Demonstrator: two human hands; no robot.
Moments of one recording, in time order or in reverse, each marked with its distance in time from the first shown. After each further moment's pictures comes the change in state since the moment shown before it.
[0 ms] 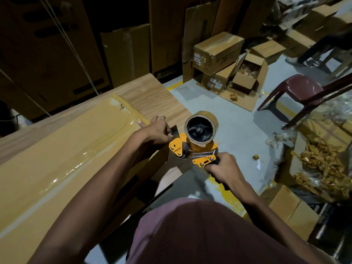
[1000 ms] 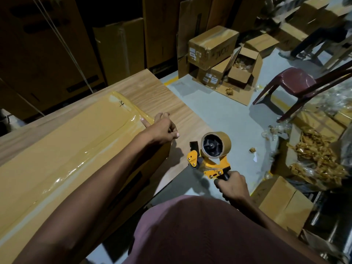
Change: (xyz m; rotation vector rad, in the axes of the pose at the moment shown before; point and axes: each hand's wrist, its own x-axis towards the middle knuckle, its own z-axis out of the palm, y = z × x) left_hand -0.003 -0.001 0.012 -0.006 0.017 0.075; right_hand -0.031 0.070 0.030 -0.015 0.101 0.288
